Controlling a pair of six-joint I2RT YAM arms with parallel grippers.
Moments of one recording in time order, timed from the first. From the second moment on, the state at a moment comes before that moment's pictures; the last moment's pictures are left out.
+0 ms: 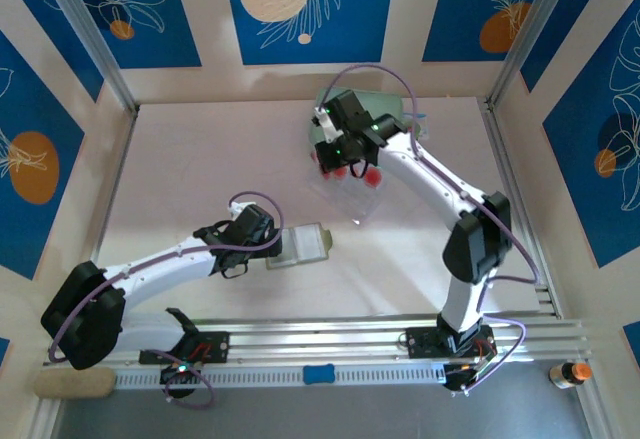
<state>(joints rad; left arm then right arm) -0.73 1.26 0.64 -0.47 -0.30 -0.73 0.61 1.76 1.67 -0.84 -0.11 0.20</state>
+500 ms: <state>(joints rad) -0.73 1.35 0.65 -0.47 -0.30 -0.70 0.58 1.58 0.86 -0.08 -0.54 0.71</state>
